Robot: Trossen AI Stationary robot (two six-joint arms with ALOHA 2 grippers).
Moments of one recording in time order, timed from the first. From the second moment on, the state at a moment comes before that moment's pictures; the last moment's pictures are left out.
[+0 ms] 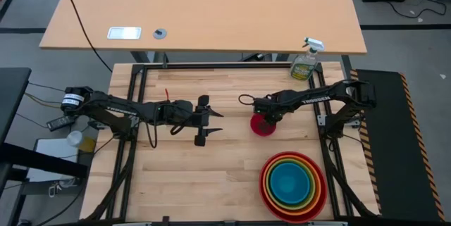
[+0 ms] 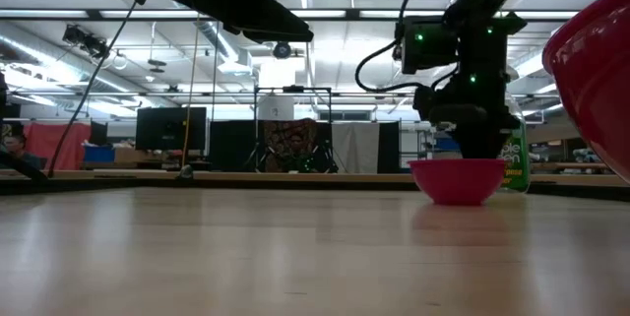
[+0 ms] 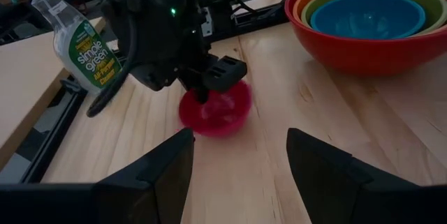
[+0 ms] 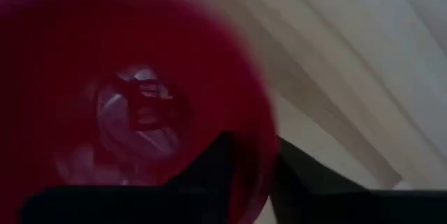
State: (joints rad) left arm -0.04 1.34 0.79 0.20 -0.08 0.25; right arm -0.17 1.60 0.91 -0.81 0.10 0.62
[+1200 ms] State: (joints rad) left arm -0.04 1.34 0.79 0.20 -0.08 0.25; right arm 0.70 1.36 1.02 -1.02 0.10 1.14
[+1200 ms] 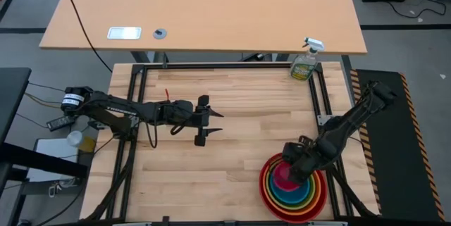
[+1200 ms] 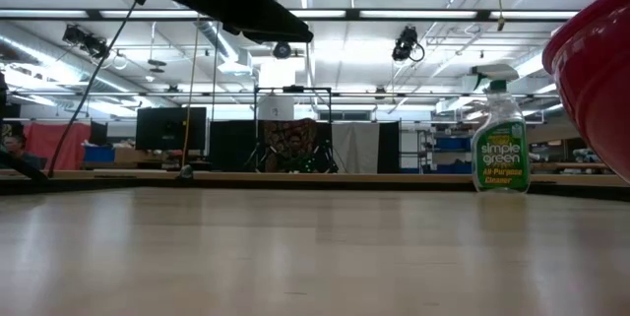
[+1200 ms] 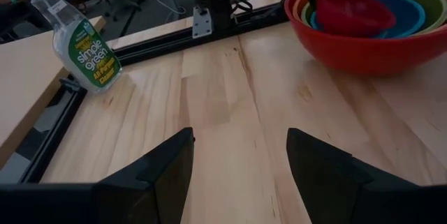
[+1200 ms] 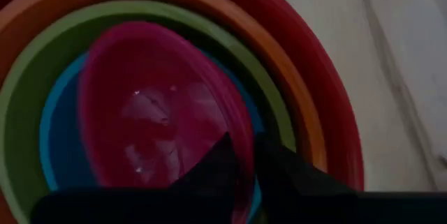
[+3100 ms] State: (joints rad) left arm 0.01 1.25 0.66 0.32 -0.09 0.30; right arm 0.72 1.59 1.29 -1.30 0.11 1.02
